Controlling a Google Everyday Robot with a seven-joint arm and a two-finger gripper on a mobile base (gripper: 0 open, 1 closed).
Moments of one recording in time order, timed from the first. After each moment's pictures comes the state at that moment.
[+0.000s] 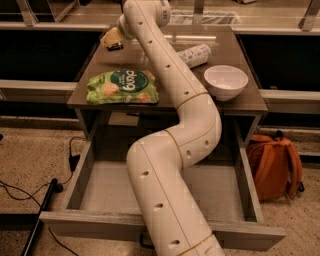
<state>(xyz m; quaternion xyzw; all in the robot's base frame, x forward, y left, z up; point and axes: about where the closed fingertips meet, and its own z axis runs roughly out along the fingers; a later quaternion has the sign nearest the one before) 0.971 0.111 0.893 -0.31 0.80 0.05 0.51</state>
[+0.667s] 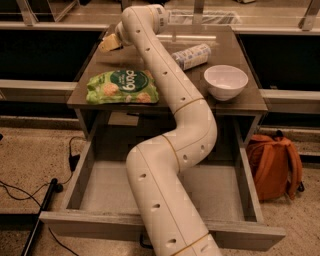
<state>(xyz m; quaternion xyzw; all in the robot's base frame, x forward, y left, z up) 0.972 0.121 0.868 -0.30 0.81 0.07 0.50</state>
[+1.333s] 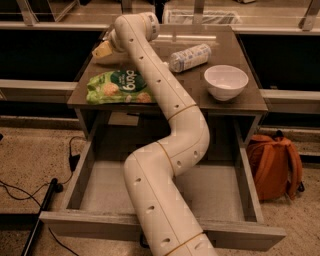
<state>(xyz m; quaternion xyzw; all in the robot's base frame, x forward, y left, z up) 0.964 0.148 0.847 -0.31 0.81 0.08 0.49</state>
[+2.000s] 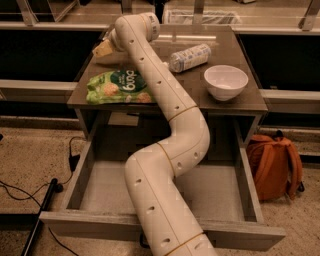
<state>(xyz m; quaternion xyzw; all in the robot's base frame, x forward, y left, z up) 0.967 0.145 0.852 -0.30 0.80 0.08 0.51</state>
